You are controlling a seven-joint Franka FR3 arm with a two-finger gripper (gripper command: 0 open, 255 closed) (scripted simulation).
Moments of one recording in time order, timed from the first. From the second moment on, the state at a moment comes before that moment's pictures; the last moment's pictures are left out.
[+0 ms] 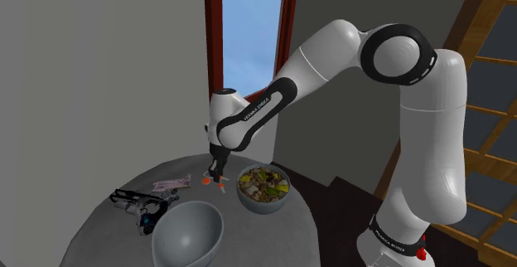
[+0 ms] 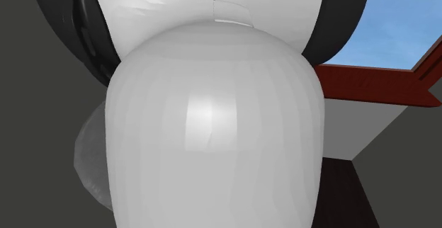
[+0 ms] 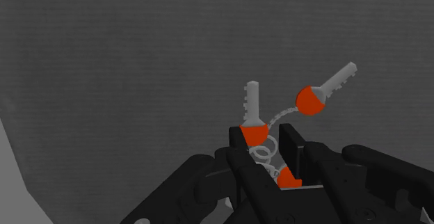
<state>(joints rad) 0.22 0.33 0.14 -2.12 0.01 2.52 -0.15</state>
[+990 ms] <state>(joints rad) 0.22 0.20 0.15 -2.08 0.03 2.34 -0.15</state>
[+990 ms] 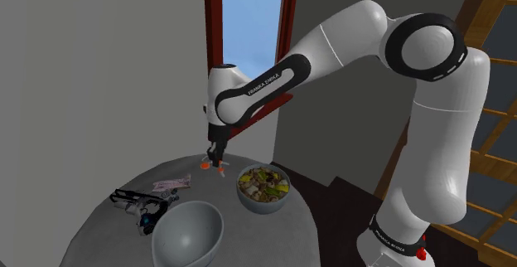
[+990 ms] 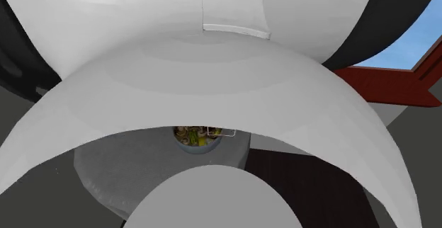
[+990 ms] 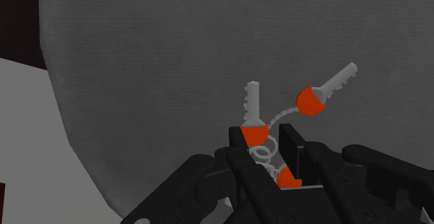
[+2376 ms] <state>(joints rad) 0.21 -0.07 0.15 -2.16 0.07 2.16 -0.17</state>
